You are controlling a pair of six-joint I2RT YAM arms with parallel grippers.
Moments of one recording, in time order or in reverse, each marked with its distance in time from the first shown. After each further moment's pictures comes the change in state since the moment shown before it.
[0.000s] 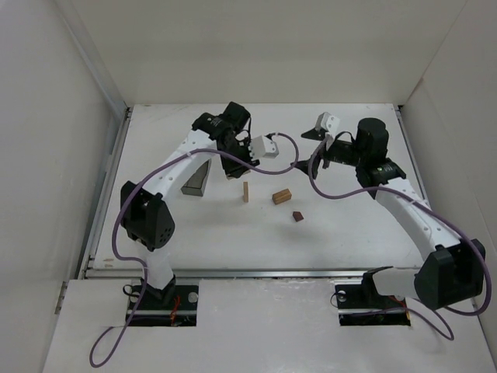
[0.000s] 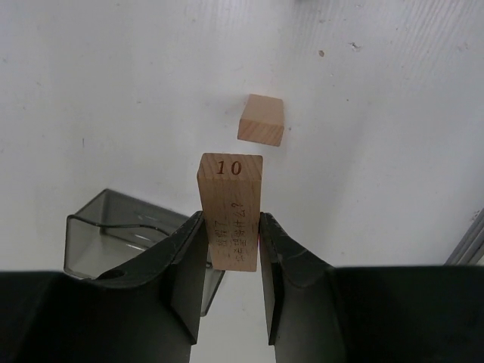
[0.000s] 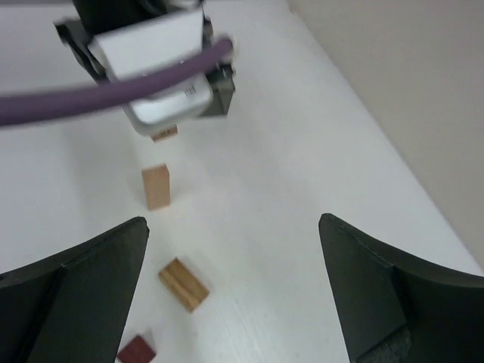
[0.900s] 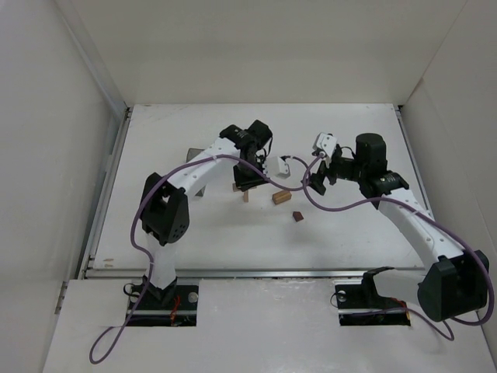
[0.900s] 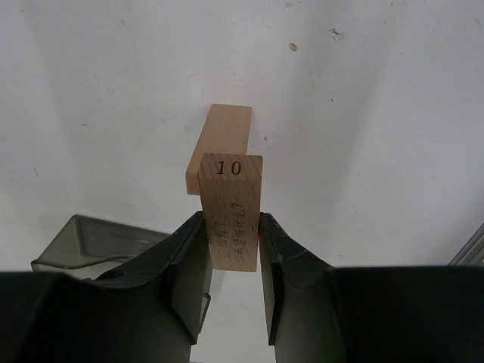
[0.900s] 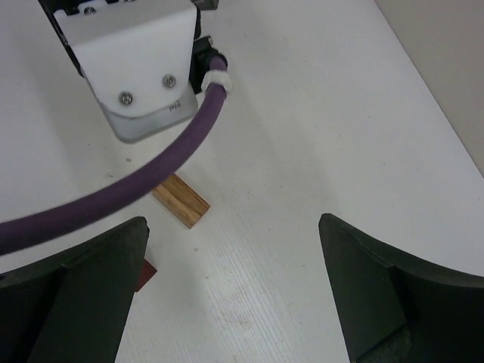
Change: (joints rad) left arm -0.124 0.111 -0.031 -0.002 -0.128 0.005; right arm -0.019 -0.077 -0.116 -0.290 0.171 -0.256
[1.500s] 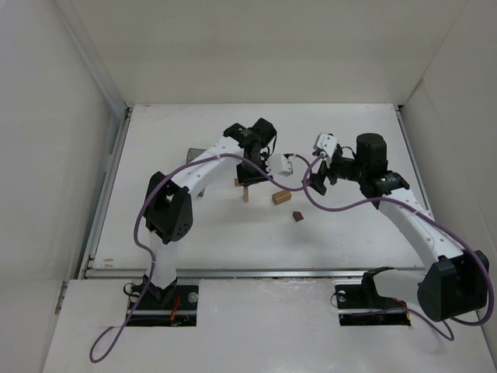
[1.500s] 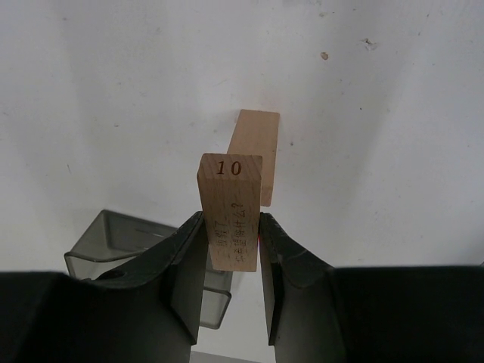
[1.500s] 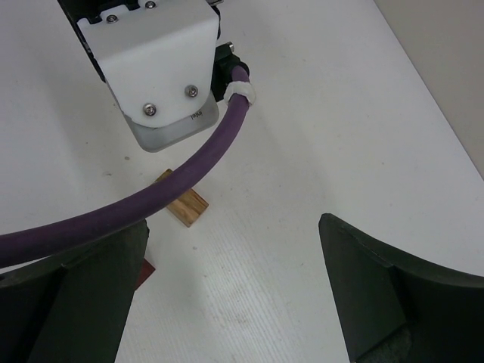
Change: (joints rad) left arm -0.022 0.037 0.052 0.010 -0.060 0.003; right arm -0.001 0.000 -0.001 0.000 -0.005 -0.005
